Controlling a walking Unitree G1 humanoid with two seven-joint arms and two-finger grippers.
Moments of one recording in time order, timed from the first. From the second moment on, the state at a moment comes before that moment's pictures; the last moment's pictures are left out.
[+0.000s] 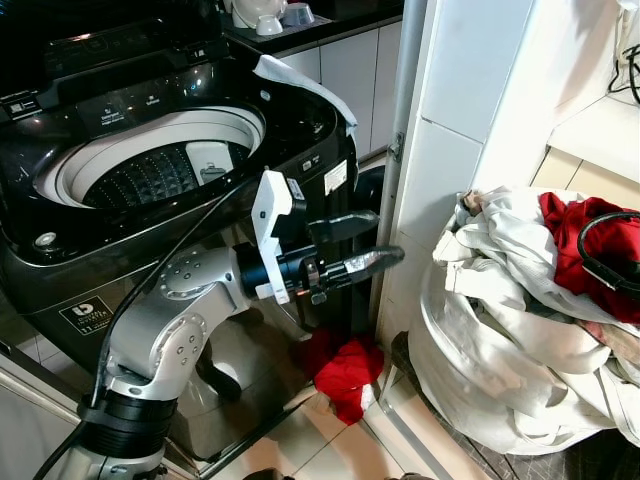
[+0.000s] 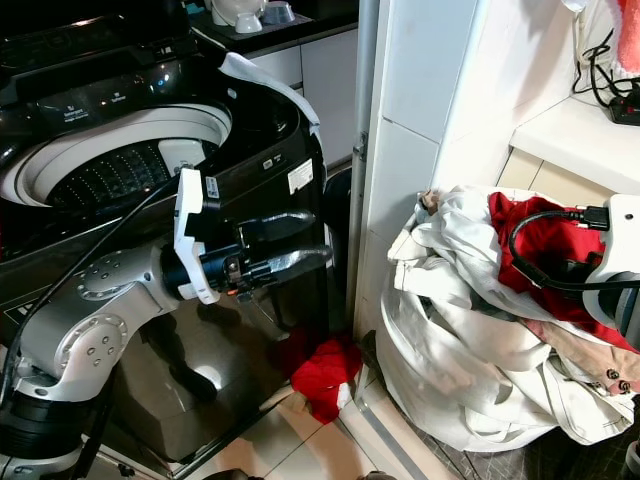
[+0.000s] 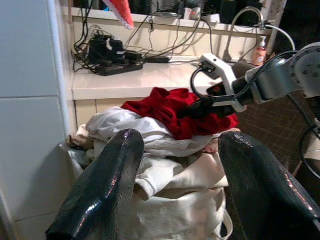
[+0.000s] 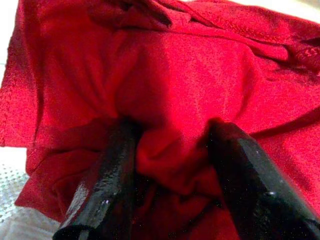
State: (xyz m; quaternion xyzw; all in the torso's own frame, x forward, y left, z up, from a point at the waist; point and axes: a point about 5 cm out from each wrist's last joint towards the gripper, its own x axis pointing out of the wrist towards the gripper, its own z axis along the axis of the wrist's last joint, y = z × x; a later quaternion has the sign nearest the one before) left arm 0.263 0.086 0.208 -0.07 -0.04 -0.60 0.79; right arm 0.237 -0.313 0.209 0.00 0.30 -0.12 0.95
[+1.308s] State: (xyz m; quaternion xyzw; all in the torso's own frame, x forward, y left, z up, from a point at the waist) left arm 0.271 0.079 0.233 -0.08 -0.08 -0.57 0.82; right arm 0.243 -0.305 0.365 0.04 0.04 -0.01 1.00
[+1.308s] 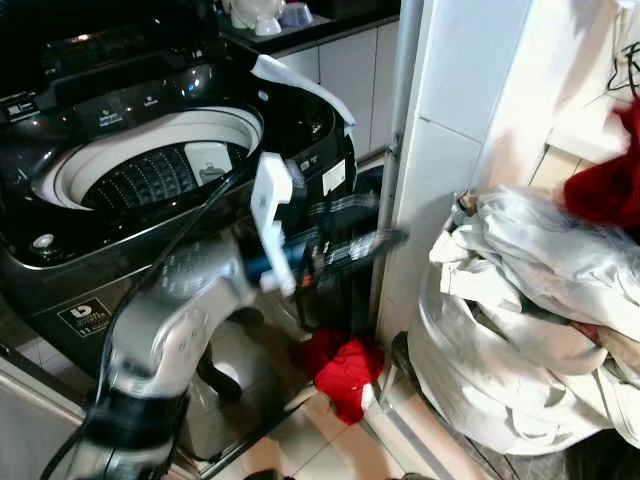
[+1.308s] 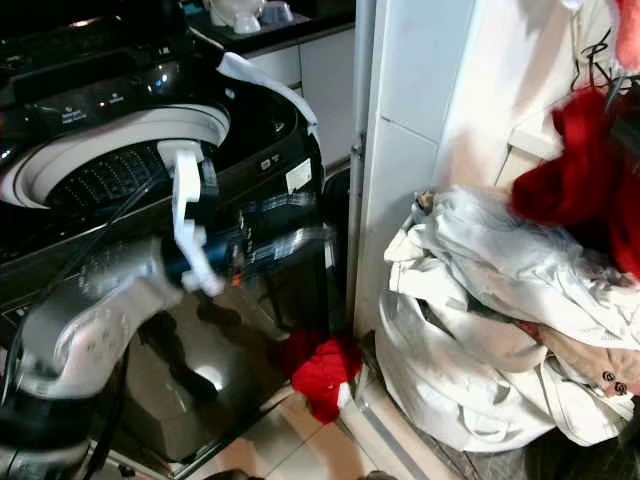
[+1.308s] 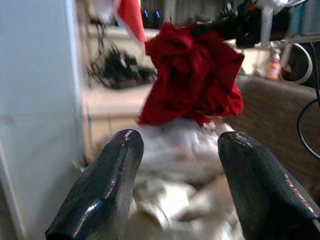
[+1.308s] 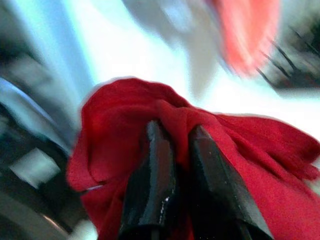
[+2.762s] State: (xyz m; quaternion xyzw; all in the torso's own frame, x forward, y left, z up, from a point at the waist) left arm 0.327 0.063 0.272 -0.06 -0.18 -0.38 0.91; right arm 0.297 -0.125 0.369 0.25 0.02 0.38 0.89
